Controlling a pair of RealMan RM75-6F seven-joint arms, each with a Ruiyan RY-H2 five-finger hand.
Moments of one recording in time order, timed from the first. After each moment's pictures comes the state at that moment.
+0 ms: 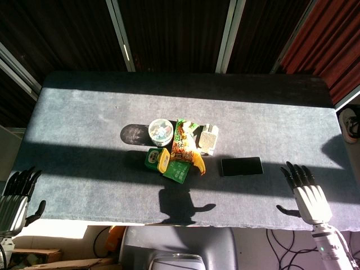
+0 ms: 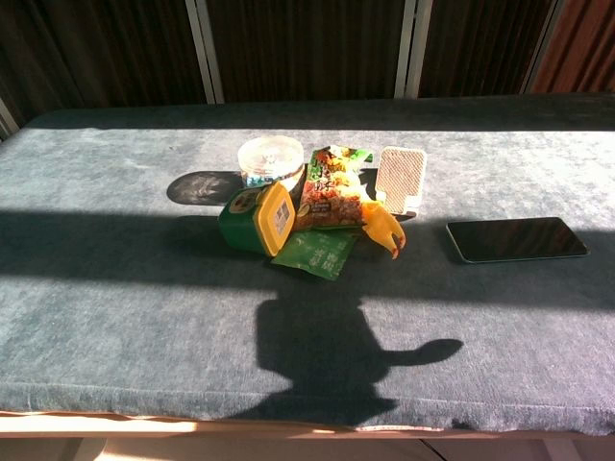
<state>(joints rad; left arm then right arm) -0.08 -1.12 0.00 -1.59 1.57 1.52 0.05 0.16 -1.23 -0.06 -1.55 -1.51 1.45 -0.19</state>
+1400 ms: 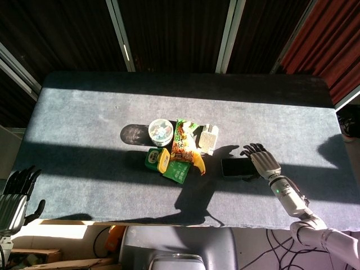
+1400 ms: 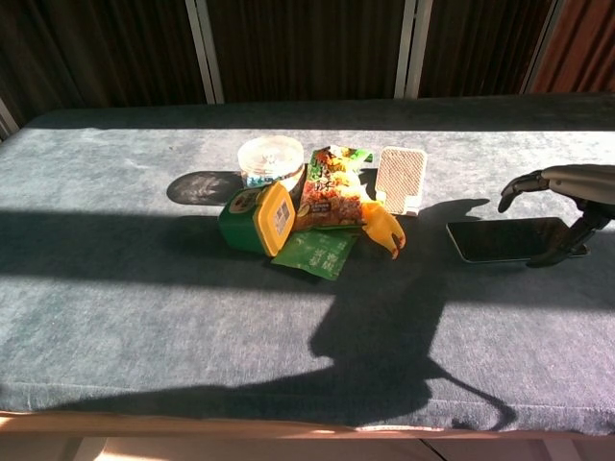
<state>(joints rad) -0.09 -1.11 -0.01 -1.59 1.57 1.50 0.02 0.58 -1.49 0.11 -1.10 -1.33 0.78 0.09</state>
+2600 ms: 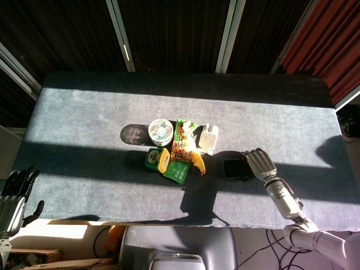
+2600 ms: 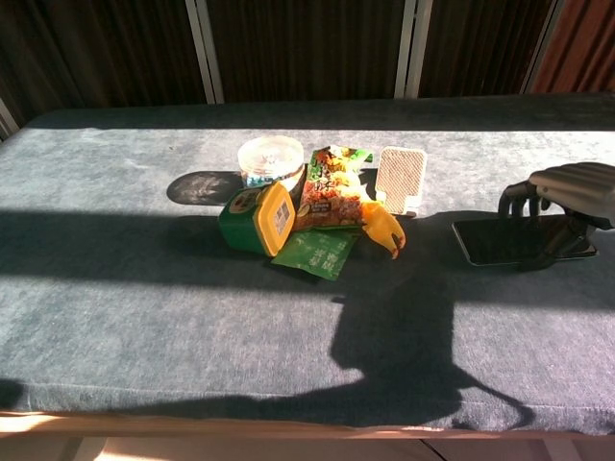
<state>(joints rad) -0.08 -1.11 0.00 -1.58 1.59 1.53 0.00 0.57 -1.58 0.09 -1.04 -1.34 0.90 -0.09</state>
